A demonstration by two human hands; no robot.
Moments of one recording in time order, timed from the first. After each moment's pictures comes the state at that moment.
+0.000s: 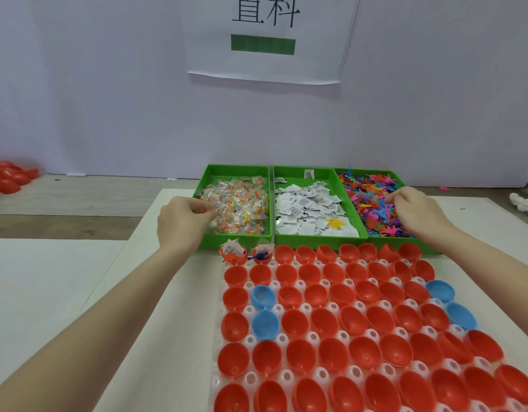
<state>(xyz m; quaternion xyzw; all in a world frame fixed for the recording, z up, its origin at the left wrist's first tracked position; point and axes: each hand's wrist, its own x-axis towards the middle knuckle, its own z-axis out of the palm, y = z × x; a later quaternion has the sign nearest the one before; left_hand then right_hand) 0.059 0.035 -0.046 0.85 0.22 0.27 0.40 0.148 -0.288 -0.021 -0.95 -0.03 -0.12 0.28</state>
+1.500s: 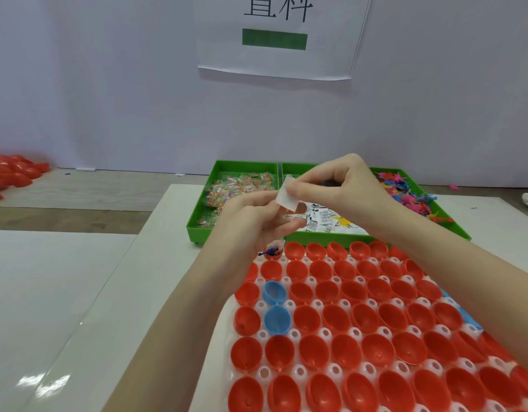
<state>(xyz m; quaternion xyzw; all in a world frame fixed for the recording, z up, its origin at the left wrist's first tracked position) -0.009 -0.042 0.013 0.61 0.00 0.06 0.79 0.057 -0.175 0.043 -0.78 -0.36 0.01 0.52</state>
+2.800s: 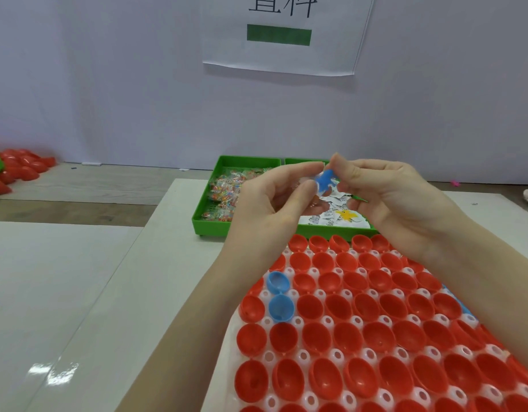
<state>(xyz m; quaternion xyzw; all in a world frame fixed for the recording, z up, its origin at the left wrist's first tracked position) -0.025 -0.061 0.025 0.69 -0.15 0.22 0.67 0.026 -0.194 0.050 -0.70 -0.16 0.08 0.69</state>
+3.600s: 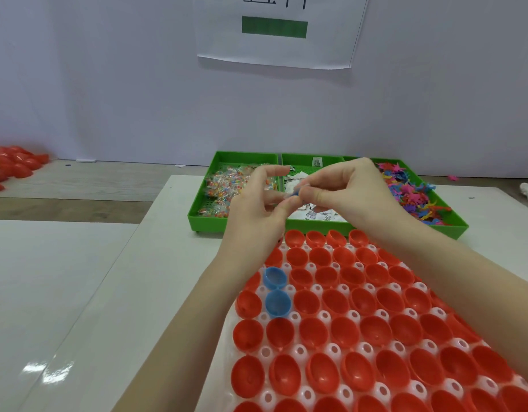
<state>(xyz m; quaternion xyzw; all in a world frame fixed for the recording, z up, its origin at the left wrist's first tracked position) 0.001 -0.050 -0.009 0.79 -0.04 0.25 0.56 0.046 -0.181 0.028 -0.81 -0.27 -0.03 0.51</state>
